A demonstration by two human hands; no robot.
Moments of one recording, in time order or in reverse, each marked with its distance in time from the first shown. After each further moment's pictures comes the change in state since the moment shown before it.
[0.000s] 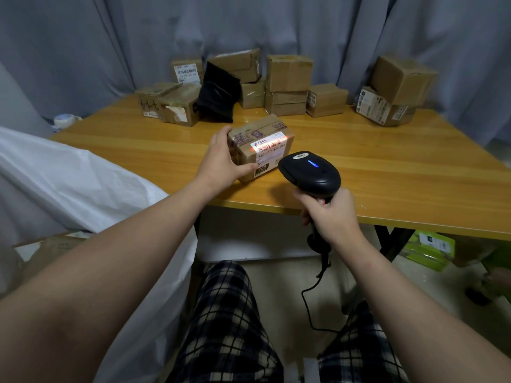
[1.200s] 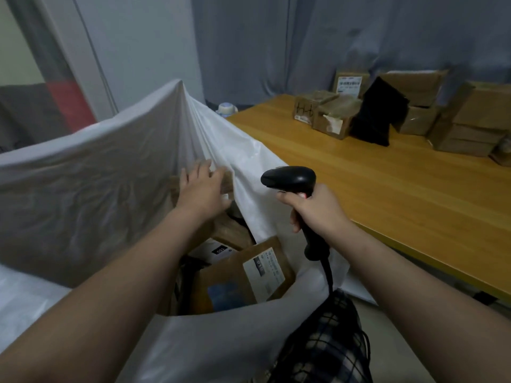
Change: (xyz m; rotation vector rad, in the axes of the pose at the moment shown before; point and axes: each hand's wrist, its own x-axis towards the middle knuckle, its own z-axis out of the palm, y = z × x) left_hand -0.113 -0.186 -0.220 0.796 0.002 -0.484; right_hand 0.006 -0.109 0.252 -0.014 -0.677 0.096
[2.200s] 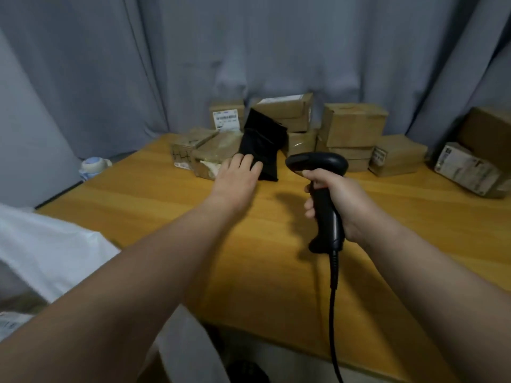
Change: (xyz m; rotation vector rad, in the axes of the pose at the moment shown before) left_hand 0.195 0.311 0.024 0.241 0.226 0.648; right_hand 0.075 0.041 -0.244 0.501 0.371 0.282
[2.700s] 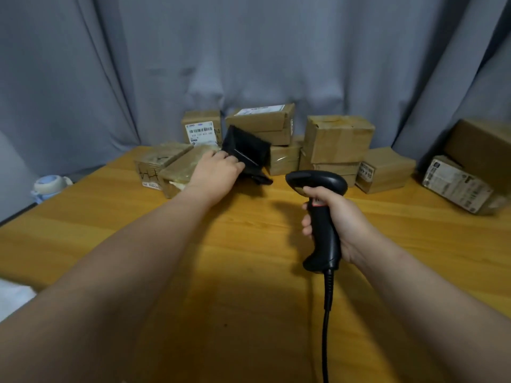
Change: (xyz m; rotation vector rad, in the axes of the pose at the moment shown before) left_hand 0.090 -0.022 0.013 0.079 0.072 0.151; right_hand 0.056 0.001 -0.029 0.113 0.018 0.078
